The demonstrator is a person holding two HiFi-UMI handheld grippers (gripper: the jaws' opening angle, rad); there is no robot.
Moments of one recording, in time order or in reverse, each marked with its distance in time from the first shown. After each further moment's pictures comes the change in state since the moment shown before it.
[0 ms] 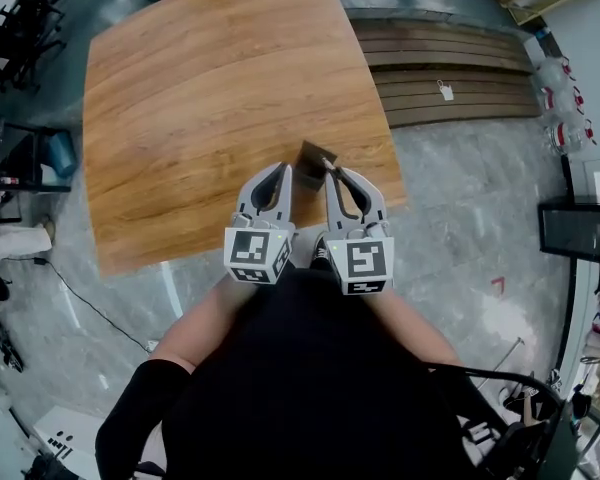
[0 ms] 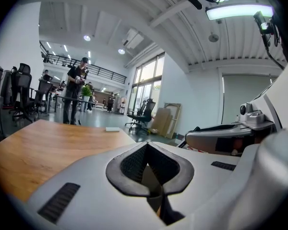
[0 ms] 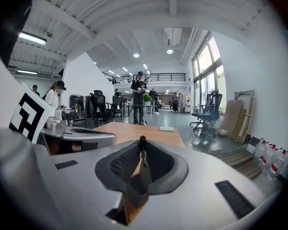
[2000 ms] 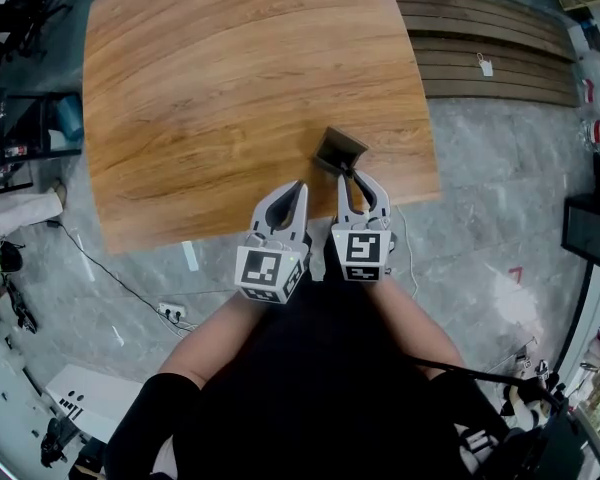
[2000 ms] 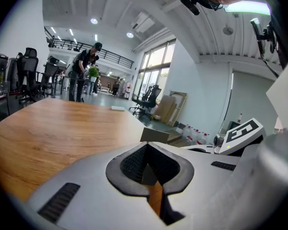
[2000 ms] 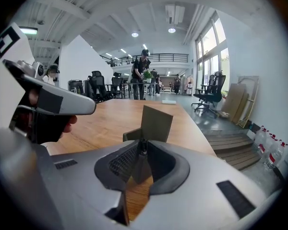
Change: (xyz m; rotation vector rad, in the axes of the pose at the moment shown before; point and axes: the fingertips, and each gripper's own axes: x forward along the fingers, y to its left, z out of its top) left arm -0.008 0.006 -0.096 -0.102 0.172 0.030; right arm 0.055 0.012 -0.158 0.011 0.236 0.022
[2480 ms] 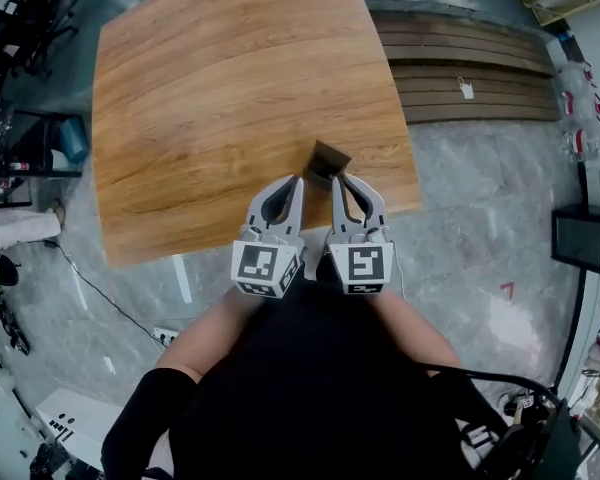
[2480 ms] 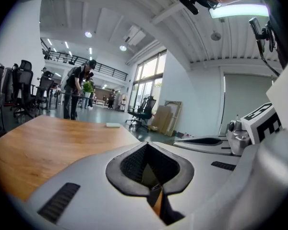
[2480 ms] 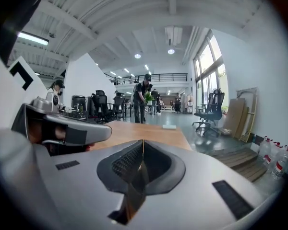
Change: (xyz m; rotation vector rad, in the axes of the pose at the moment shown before) left arm -0.011 -0.018 0.066 0.080 -0.136 -0.026; right arm -0.059 -0.002 0.100 -0.012 -0.246 0.010
